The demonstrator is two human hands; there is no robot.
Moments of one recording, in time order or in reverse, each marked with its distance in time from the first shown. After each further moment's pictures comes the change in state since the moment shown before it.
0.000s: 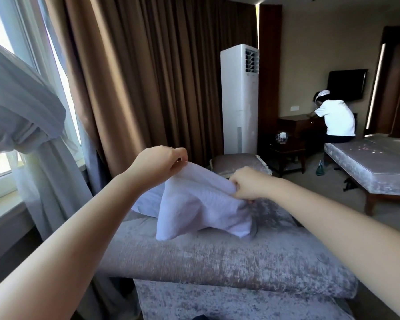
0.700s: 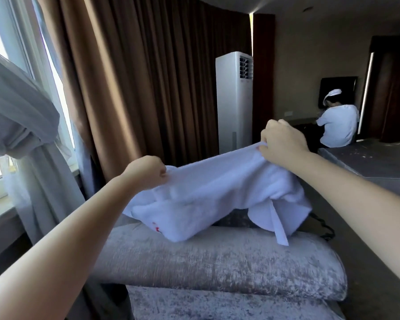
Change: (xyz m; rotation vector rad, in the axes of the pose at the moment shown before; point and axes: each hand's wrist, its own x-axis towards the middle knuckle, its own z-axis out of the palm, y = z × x) left_hand 0.016 -0.020 0.024 0.132 -0.358 -0.189; right_hand -0.022 0.049 -0.076 -0.423 0.620 0.239
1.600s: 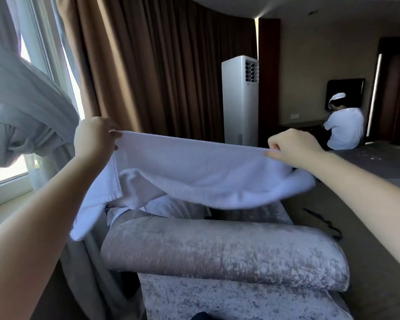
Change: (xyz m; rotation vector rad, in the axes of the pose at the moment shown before) left_hand -0.061 -0.089 -0.053 -0.455 0.733 -0.379; right_hand -0.031 0.012 -0.016 0.160 -0.027 -0.084
